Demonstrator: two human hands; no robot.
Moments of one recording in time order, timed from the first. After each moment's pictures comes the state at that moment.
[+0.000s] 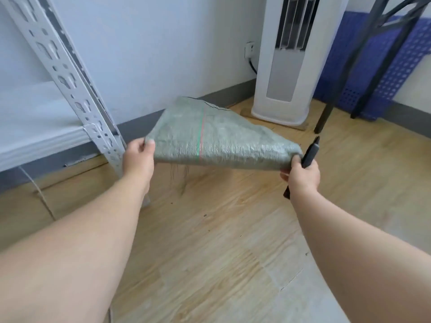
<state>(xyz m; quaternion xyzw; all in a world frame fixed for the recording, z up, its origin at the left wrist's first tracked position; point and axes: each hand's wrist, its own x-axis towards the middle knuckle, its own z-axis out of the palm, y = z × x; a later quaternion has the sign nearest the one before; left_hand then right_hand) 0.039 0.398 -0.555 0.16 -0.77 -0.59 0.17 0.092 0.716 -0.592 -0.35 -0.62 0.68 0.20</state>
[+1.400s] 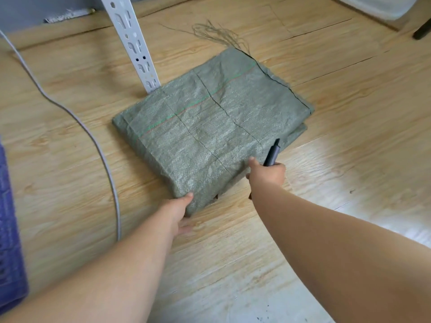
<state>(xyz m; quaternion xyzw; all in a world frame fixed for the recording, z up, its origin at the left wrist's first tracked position) 0.220 0.369 -0.830 0.53 -0.55 -0.56 -0.31 0.154 0.552 -0.824 -0.49 -0.68 0.54 -0.08</state>
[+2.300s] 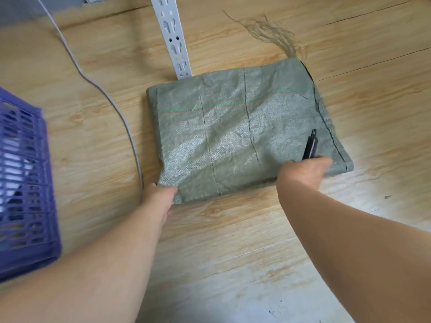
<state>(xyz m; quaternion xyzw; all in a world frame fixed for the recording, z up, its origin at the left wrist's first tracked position) 0.240 0.317 -0.822 0.58 -0.64 -0.49 -0.14 0.157 0.561 -0.837 -0.46 -0.81 0.36 0.02</state>
